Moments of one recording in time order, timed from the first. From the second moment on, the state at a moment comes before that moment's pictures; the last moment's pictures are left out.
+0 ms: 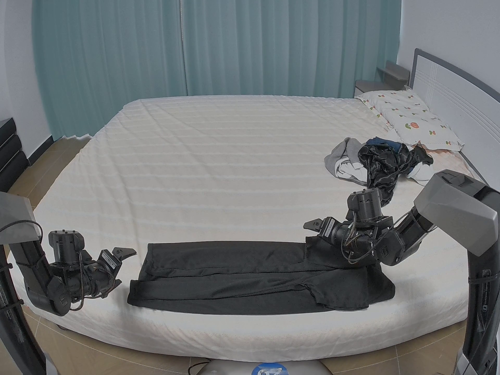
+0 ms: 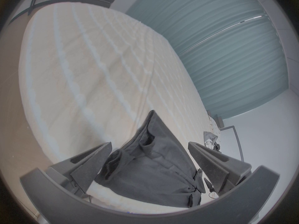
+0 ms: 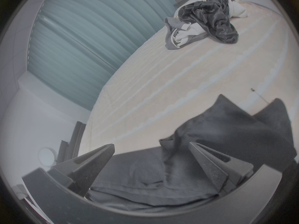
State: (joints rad) left arm 0.07 2.08 -0.33 -1.15 -0.26 -0.92; right arm 0.34 2.31 -1.06 -0.68 0.08 0.73
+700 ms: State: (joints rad) left arm -0.11 2.19 -0.65 -0.89 -0.09 -0.76; right arm 0.31 2.11 -0.73 -0.71 0.05 0.84
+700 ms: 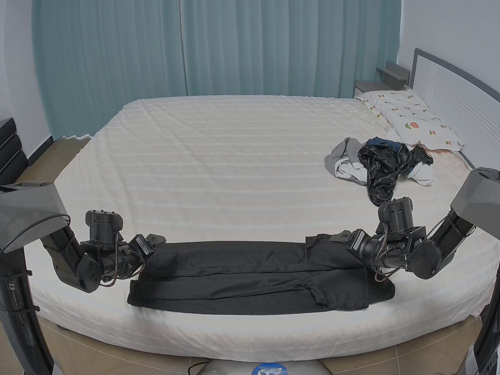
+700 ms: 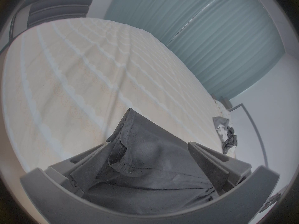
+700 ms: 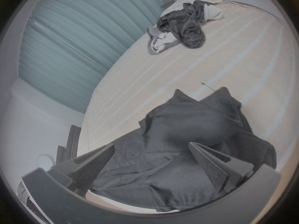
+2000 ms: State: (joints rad) left arm -0.14 2.24 -0.79 -0.73 0.13 -0.70; right arm 0.26 2.14 -0.68 -0.75 -0.12 0.83
